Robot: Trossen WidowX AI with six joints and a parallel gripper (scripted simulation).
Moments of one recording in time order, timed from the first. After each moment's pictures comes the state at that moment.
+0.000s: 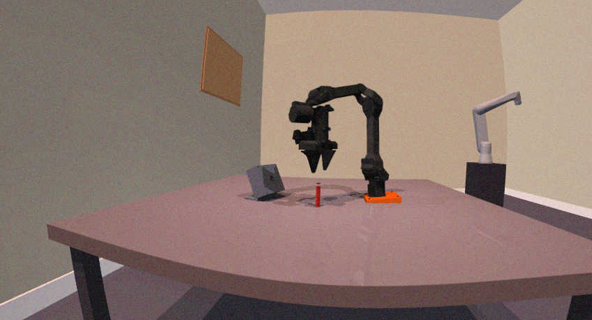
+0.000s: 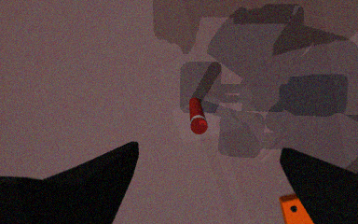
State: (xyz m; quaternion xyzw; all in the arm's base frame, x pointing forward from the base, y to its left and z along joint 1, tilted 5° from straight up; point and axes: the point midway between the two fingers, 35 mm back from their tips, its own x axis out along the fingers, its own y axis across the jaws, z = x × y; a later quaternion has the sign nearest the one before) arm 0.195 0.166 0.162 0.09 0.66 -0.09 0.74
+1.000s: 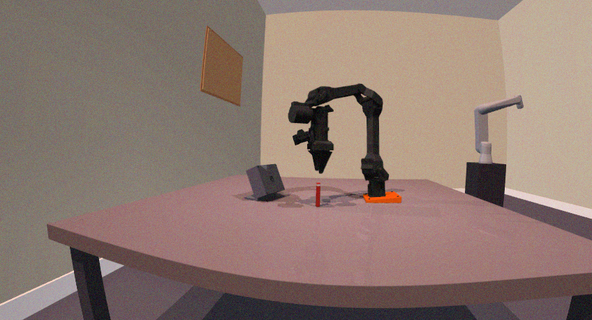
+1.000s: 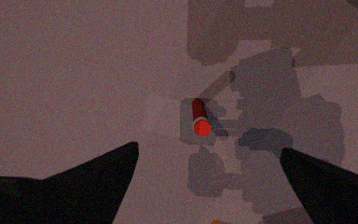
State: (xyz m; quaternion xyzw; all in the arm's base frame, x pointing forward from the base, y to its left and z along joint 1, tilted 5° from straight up) arm 0.197 0.167 0.160 -0.12 0.66 0.11 0.74
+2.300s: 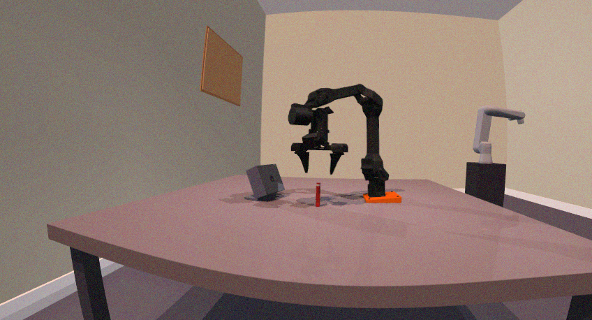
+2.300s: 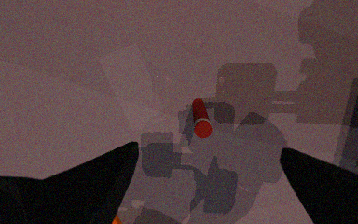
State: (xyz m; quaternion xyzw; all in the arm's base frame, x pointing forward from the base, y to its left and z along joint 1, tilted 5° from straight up) arm 0.198 0.167 0.154 -0.45 0.53 0.40 0.60
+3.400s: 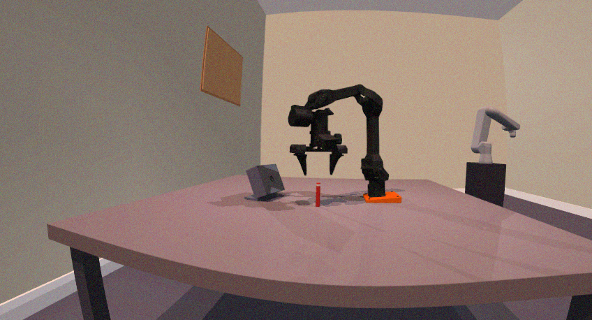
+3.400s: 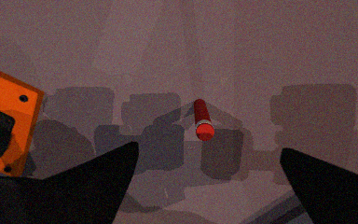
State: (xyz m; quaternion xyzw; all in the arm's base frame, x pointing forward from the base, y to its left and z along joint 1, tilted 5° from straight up) arm 0.199 0.167 0.149 -0.65 0.33 0.58 0.37
